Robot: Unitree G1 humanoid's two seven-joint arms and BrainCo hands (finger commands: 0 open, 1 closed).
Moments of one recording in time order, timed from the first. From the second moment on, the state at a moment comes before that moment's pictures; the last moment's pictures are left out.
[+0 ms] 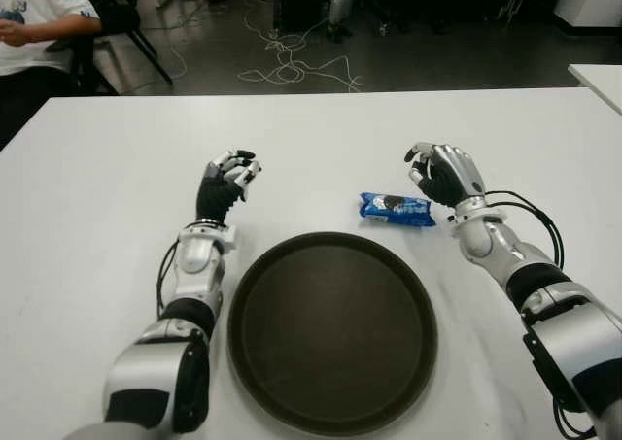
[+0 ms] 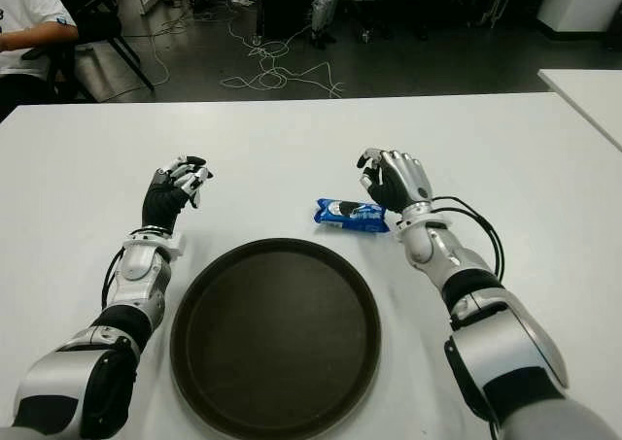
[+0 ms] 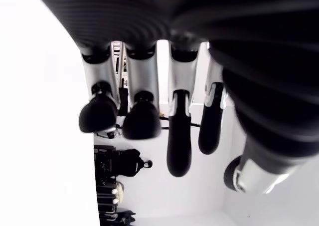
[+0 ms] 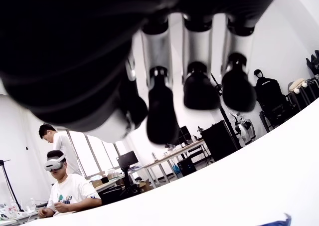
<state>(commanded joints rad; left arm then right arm) -0.65 0.02 0.20 1.19 -0.08 -0.71 -0.14 -0.76 -0.30 0.38 1.24 -0.59 -0.58 -0.53</state>
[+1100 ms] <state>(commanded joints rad) -0.65 0.02 0.20 1.19 -0.09 -0.73 -0.17 -0.77 -0.31 0.46 1.25 -0.65 -0.49 -0.39</state>
